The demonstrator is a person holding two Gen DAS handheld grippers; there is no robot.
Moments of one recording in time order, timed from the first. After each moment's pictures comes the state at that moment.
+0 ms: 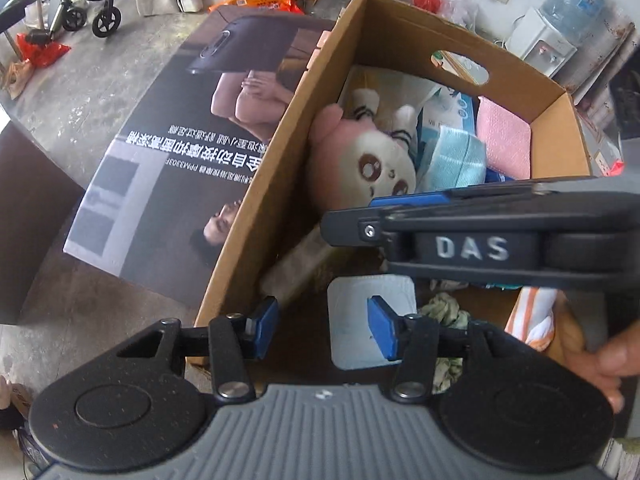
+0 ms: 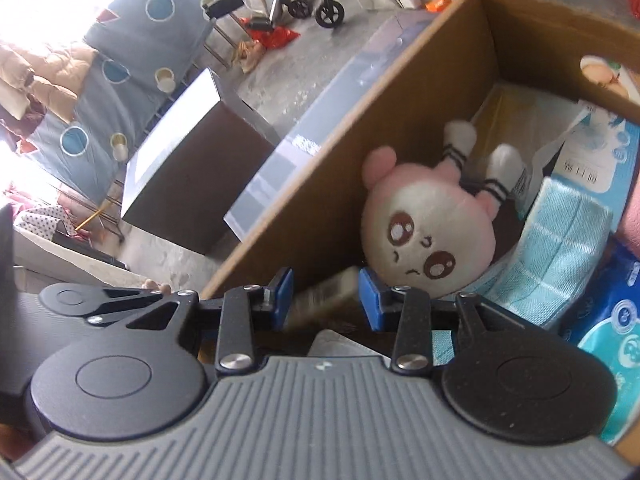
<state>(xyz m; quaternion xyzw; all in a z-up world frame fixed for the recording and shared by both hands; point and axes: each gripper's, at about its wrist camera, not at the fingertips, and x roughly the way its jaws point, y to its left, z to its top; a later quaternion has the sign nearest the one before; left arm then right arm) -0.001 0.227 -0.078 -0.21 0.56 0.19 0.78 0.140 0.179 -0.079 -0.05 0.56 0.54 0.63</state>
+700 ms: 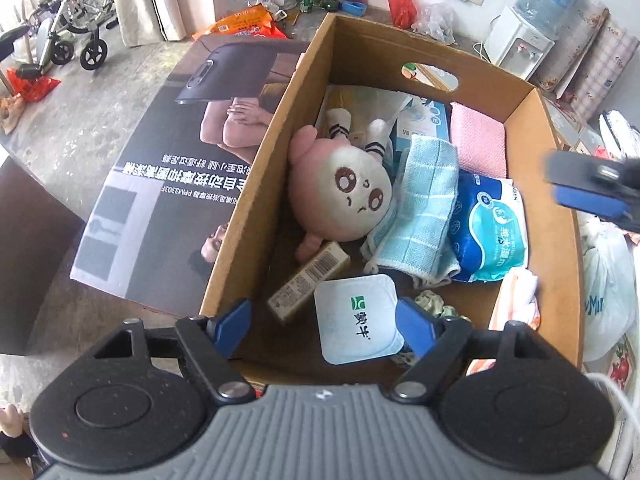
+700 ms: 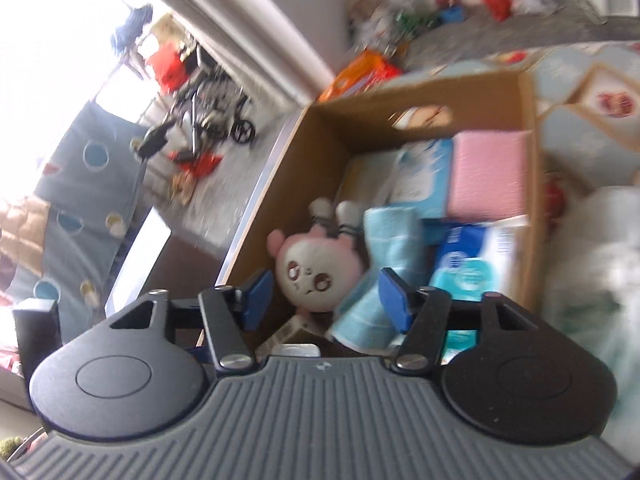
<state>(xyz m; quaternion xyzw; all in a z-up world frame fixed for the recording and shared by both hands) -0.002 0.213 -0.059 -0.17 0.54 0.18 0.80 0.158 0.008 -0.018 0.11 0.50 0.41 0.76</state>
